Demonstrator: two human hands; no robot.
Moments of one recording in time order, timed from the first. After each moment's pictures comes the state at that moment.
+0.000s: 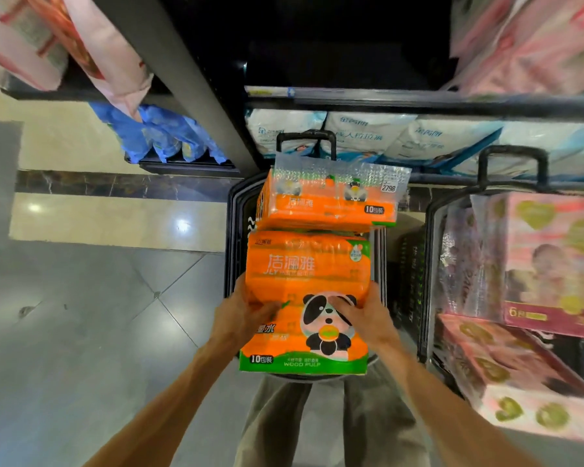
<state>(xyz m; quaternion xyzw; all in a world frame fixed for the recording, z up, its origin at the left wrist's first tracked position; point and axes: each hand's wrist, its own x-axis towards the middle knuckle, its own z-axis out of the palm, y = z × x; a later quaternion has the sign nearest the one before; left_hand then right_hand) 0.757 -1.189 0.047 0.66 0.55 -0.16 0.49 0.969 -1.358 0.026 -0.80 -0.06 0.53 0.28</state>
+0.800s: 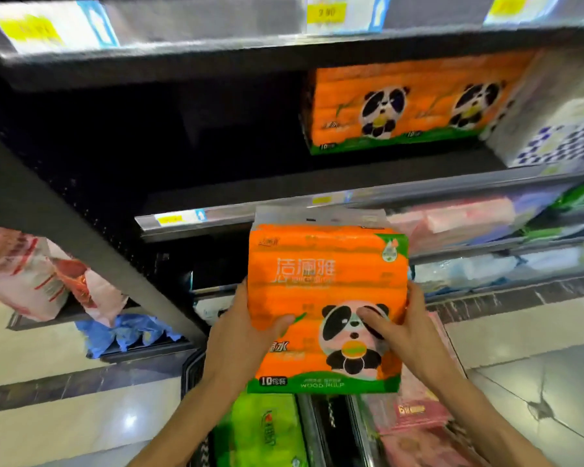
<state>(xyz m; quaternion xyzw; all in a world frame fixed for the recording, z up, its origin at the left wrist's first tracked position) 0.978 -1.171 0.373 0.80 0.36 0.12 0.46 1.161 -1.382 0.373 -0.79 -0.18 0.26 0.53</state>
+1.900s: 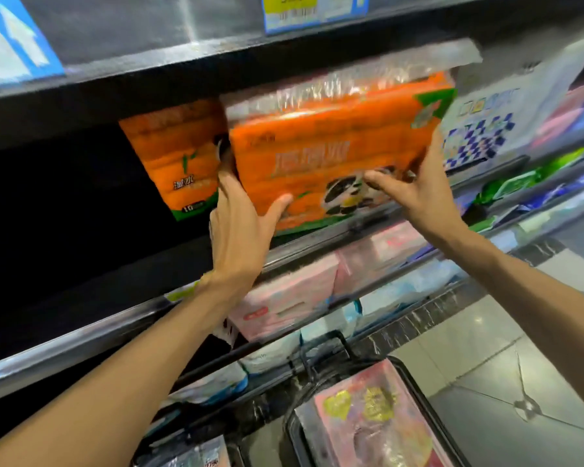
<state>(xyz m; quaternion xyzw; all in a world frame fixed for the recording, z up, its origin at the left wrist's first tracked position) 1.377 -1.169 0.419 0.86 0.25 0.33 0.31 1.521 -1.390 0.436 -0.77 -0.29 -0.04 0.56</state>
